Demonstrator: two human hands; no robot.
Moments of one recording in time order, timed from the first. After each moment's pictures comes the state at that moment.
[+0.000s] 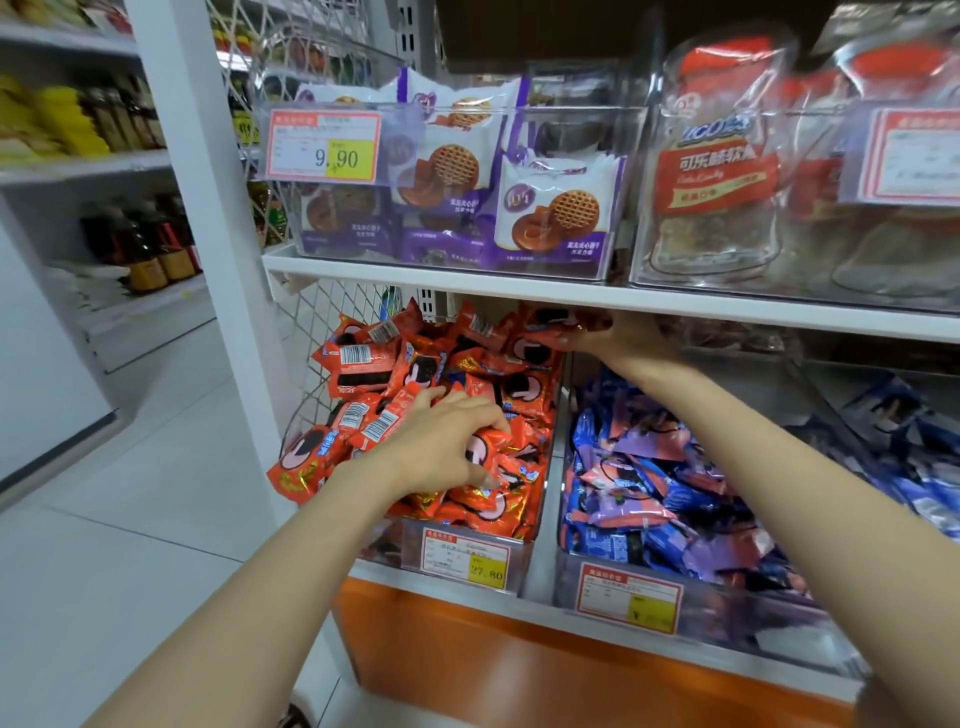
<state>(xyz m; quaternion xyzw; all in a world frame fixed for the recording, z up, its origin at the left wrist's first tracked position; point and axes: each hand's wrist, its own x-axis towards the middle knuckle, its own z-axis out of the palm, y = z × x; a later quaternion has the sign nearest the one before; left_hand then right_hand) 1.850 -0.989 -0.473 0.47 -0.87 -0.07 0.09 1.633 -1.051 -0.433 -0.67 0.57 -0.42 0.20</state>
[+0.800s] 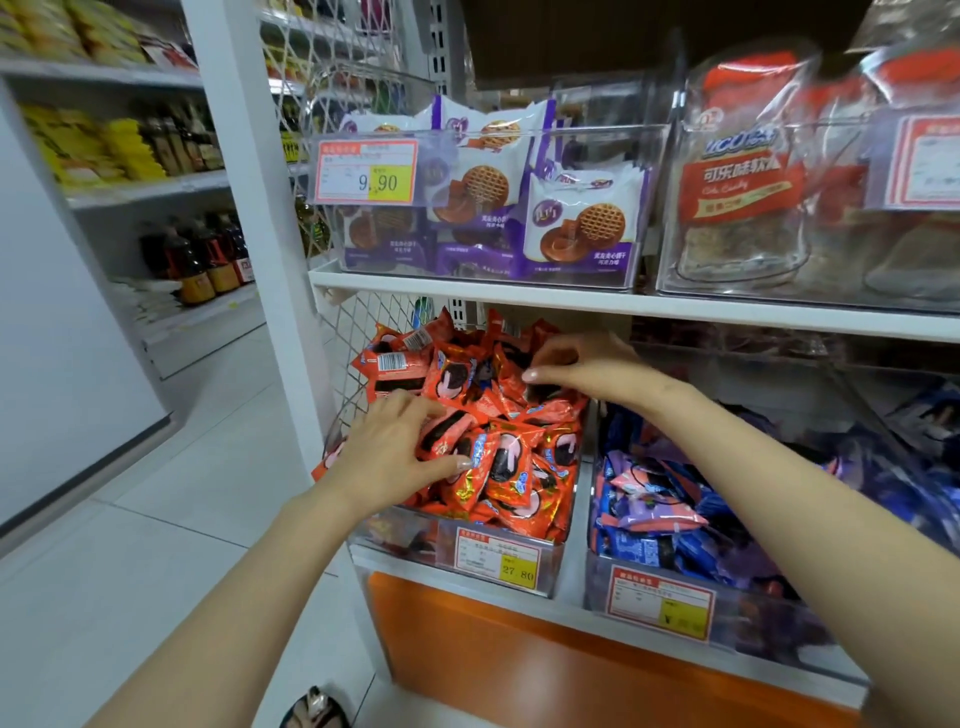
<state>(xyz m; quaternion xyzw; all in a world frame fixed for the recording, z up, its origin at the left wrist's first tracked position) 1.908 -0.964 -0.474 0.60 -0.78 -0.03 0.18 1.672 -1.047 -0.436 -0.78 0.56 -0.21 0.17</state>
